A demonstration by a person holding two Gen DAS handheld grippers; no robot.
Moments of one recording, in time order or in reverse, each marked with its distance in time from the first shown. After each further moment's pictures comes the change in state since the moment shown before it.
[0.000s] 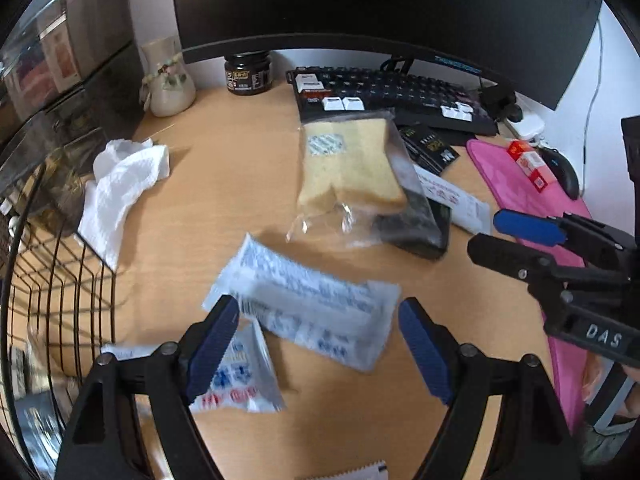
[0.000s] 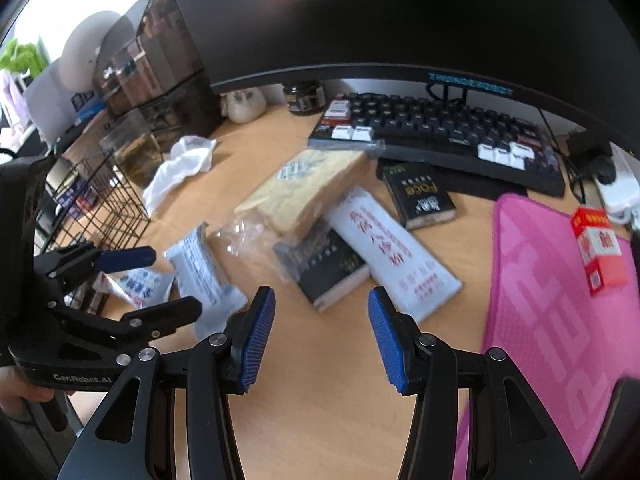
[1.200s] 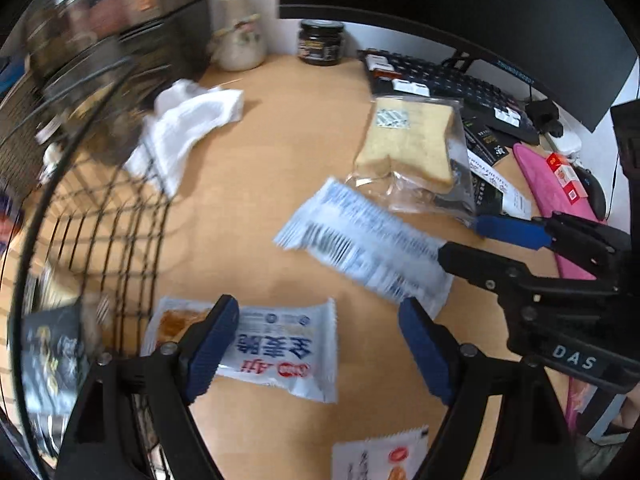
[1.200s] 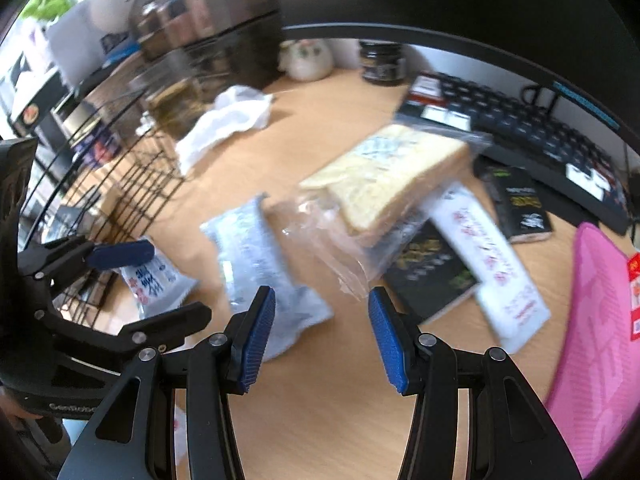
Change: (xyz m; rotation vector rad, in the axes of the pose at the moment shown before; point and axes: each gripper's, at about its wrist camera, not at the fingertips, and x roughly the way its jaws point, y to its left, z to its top) left arm -0.013 0.039 -0.050 -0.167 0.037 0.058; right arm 0.046 0.062 0.000 -0.160 0.104 0.086
